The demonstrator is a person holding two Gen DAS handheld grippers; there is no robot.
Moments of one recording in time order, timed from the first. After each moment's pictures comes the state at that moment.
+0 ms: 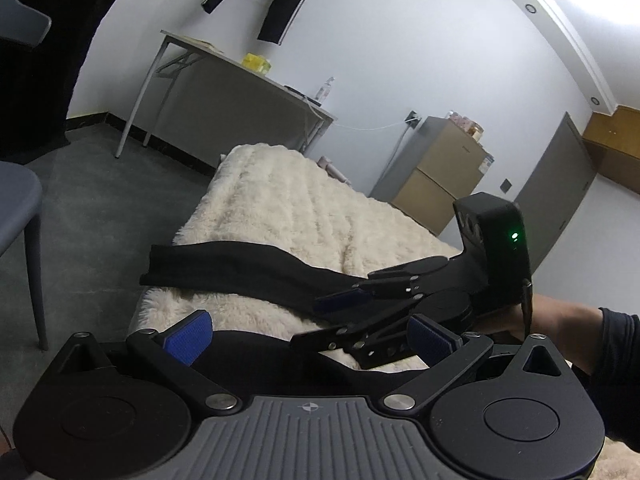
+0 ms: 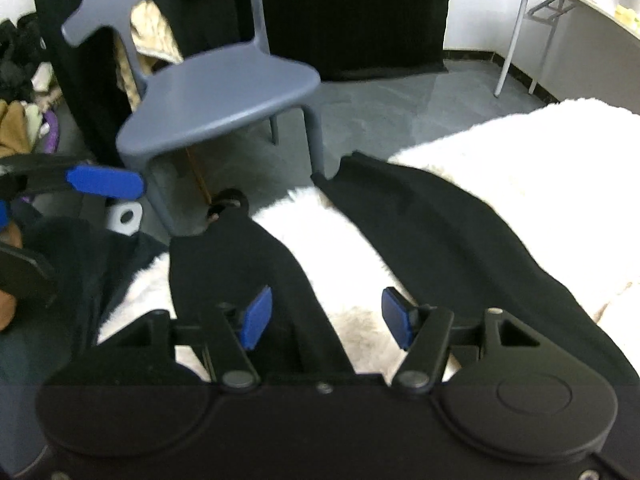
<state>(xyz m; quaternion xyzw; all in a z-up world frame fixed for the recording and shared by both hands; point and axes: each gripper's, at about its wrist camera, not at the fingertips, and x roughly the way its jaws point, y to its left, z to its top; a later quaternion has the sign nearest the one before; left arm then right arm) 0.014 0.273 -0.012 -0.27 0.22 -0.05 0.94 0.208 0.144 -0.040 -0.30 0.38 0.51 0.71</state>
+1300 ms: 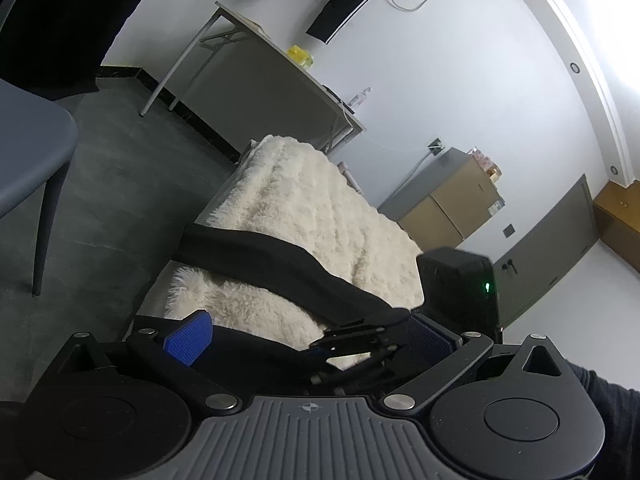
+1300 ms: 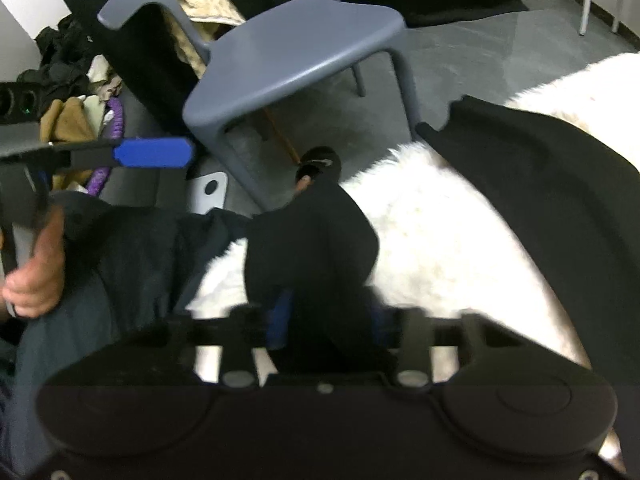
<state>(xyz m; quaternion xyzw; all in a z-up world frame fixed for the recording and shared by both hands) -0.004 0.326 -0.026 -0.38 0.22 -0.05 0.90 0.212 0.183 -0.061 -0.26 0.48 0.60 0.59</state>
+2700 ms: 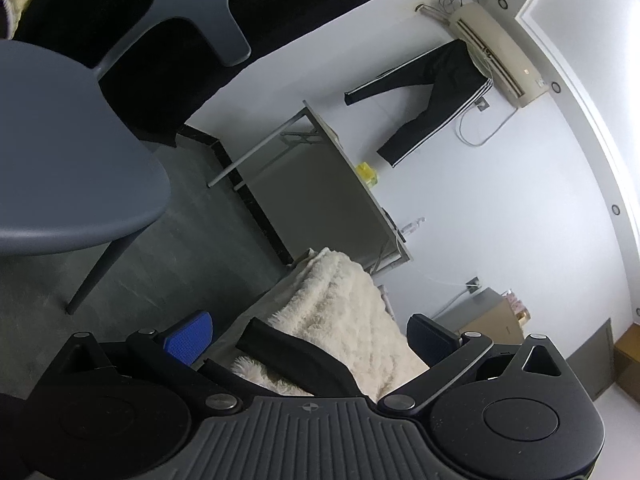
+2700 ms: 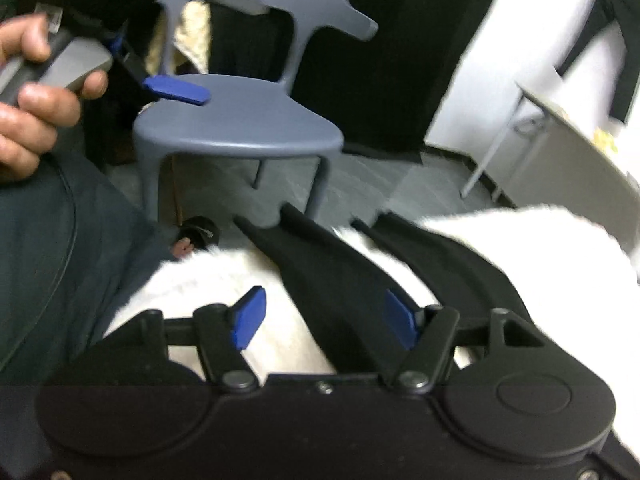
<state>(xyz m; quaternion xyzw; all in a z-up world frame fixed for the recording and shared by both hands) -0.055 0.375 -0.031 -0.47 0.09 0.09 0.87 0.095 0.166 -0.073 -0.38 0.19 0.49 0.76</state>
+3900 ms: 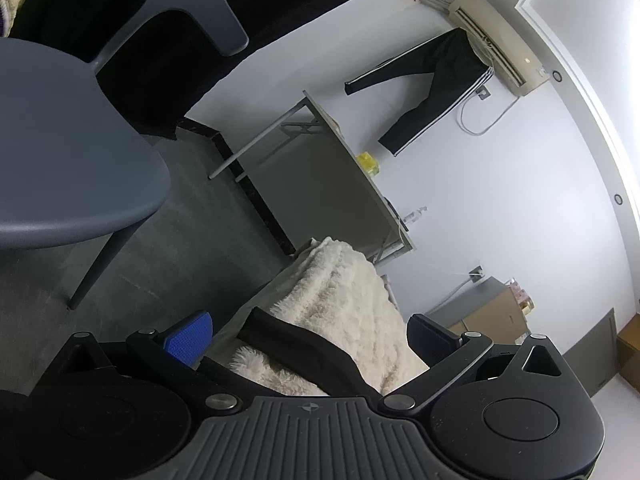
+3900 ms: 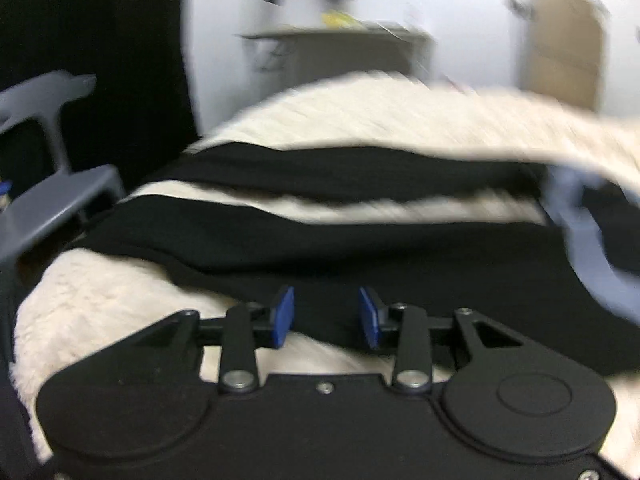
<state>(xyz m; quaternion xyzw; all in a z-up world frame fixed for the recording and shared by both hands) -0.051 0.371 -0.034 -0.47 0.10 0.08 0.87 0.104 -0.067 -0.084 -0.03 0.31 0.20 0.93</state>
